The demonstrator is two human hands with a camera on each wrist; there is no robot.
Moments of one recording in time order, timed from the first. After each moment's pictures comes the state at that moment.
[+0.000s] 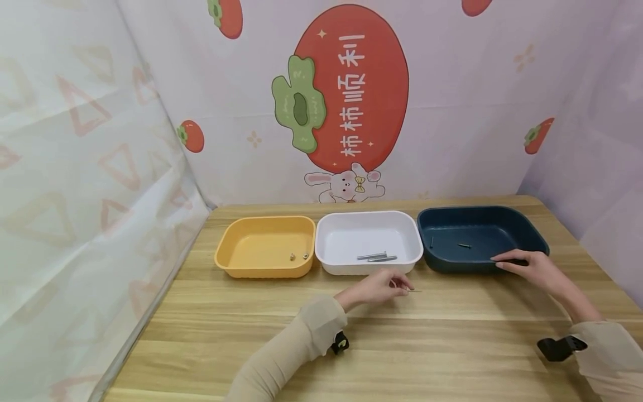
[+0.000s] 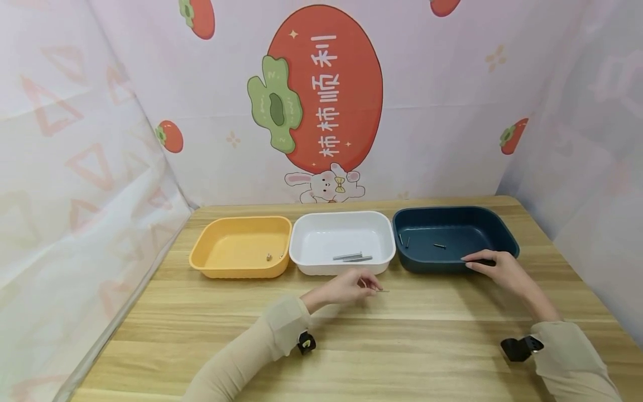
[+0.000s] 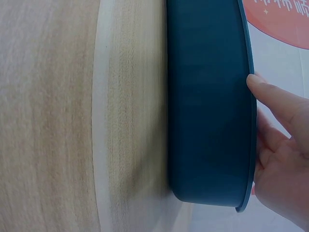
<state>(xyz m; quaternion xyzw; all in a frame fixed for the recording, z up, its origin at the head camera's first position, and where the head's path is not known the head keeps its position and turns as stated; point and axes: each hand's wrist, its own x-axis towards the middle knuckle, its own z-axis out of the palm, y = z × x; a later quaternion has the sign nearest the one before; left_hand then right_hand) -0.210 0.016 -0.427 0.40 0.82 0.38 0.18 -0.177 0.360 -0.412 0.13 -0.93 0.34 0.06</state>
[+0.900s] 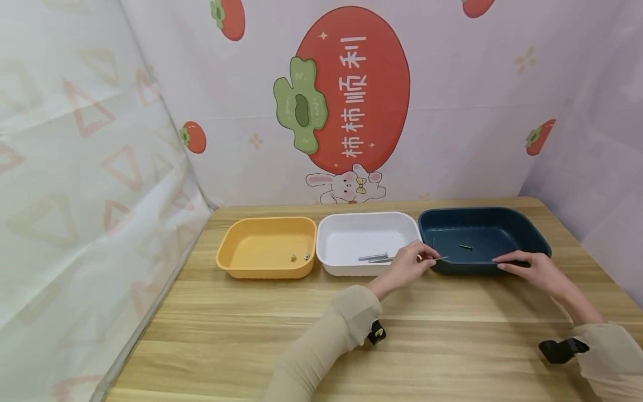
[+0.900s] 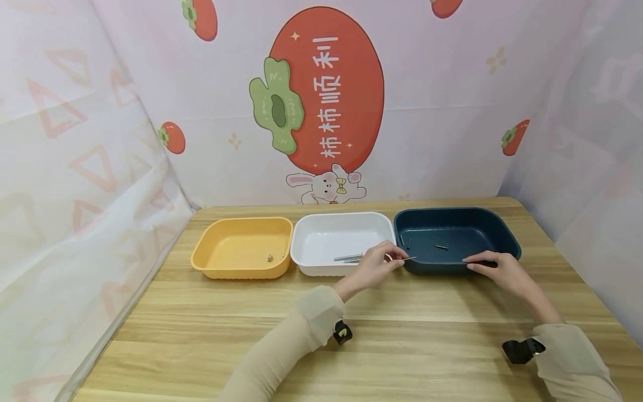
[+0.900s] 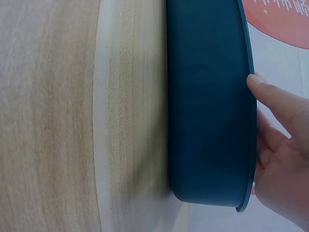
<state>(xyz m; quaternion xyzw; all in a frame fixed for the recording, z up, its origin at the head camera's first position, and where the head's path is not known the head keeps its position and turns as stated) -0.222 0.077 -0.407 0.34 0.84 0.42 0.00 -0.176 0.359 -0.413 0.14 -0.93 0.34 0.07</state>
